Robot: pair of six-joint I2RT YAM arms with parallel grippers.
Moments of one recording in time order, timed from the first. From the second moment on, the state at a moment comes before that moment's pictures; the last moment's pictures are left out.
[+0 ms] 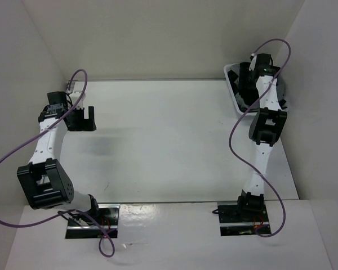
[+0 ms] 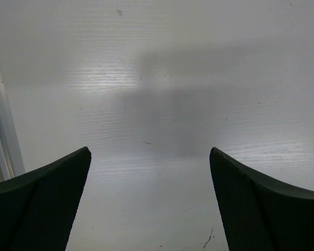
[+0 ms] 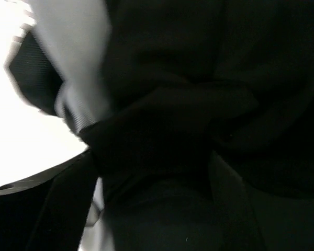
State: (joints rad) left arm 0.29 1.42 1.18 -0.69 0.23 0.19; right arm -0.19 2.46 2.43 -0.76 -0.04 -0.09
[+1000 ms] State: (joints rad) left arm 0.29 1.44 1.22 -0.69 0.27 0.21; right arm -0.13 2.09 2.51 -0.92 -0.20 -0.12
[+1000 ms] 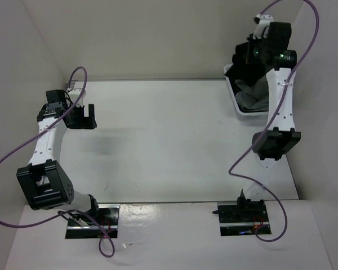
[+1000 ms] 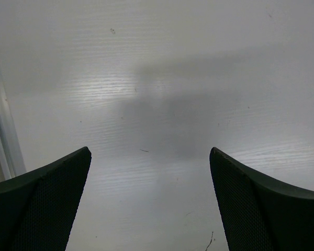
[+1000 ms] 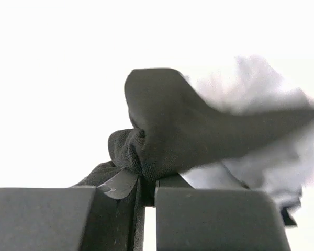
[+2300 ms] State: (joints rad) left arm 0.03 1.47 1.20 -0.75 0.53 0.28; right arm 0.31 1.63 1.50 -0.85 -0.23 -0.30
